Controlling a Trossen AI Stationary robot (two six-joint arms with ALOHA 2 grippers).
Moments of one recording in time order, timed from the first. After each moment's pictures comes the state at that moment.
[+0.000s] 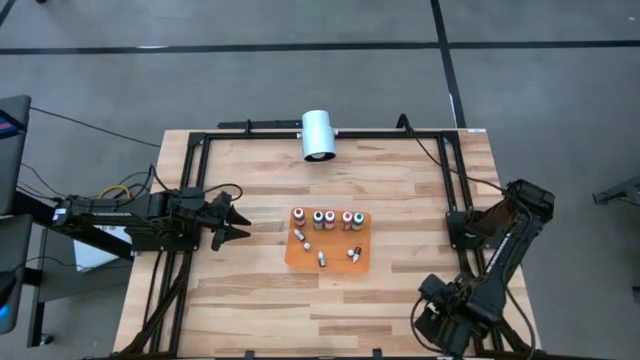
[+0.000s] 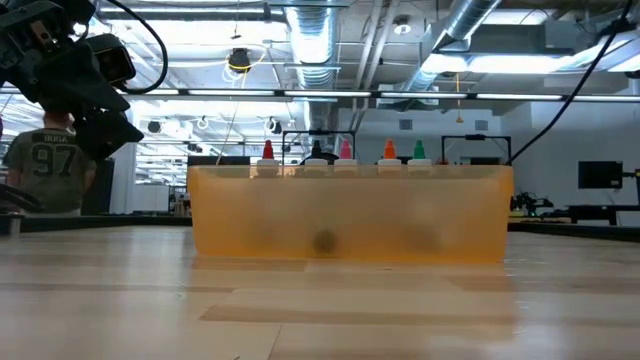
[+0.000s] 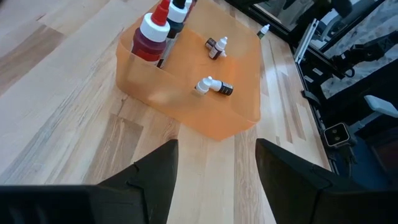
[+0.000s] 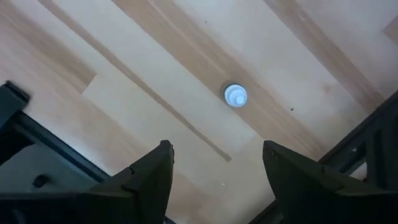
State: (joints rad) left arm 0.05 0.33 0.20 -0.28 0.18 -0.49; right arm 1.03 1.66 1.27 -1.20 0.05 1.81
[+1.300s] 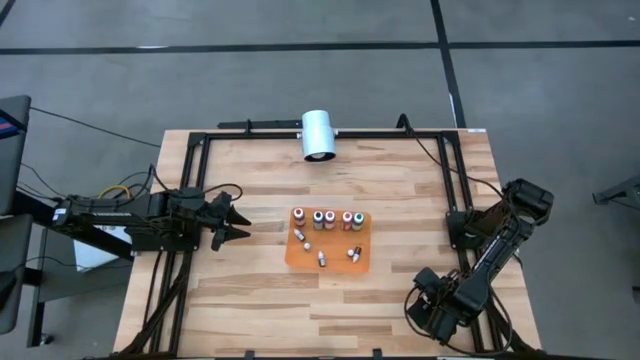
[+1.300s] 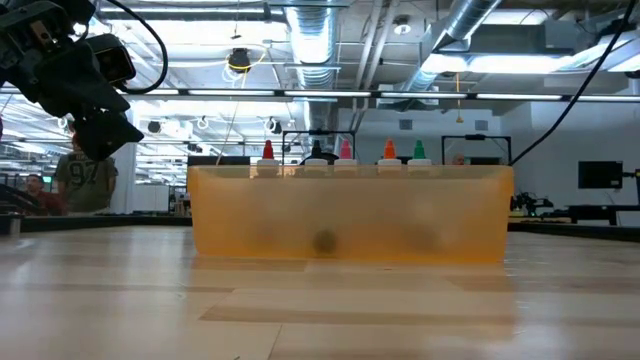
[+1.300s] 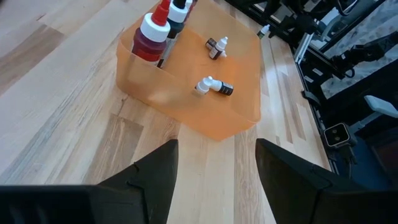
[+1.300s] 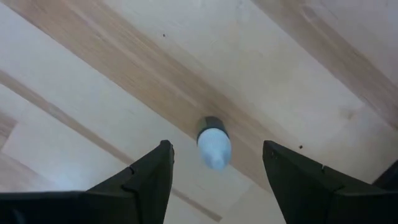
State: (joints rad) left arm 0.05 0.33 0.20 -0.28 0.18 -0.49; right arm 1.00 1.66 0.99 -0.93 0.06 1.85
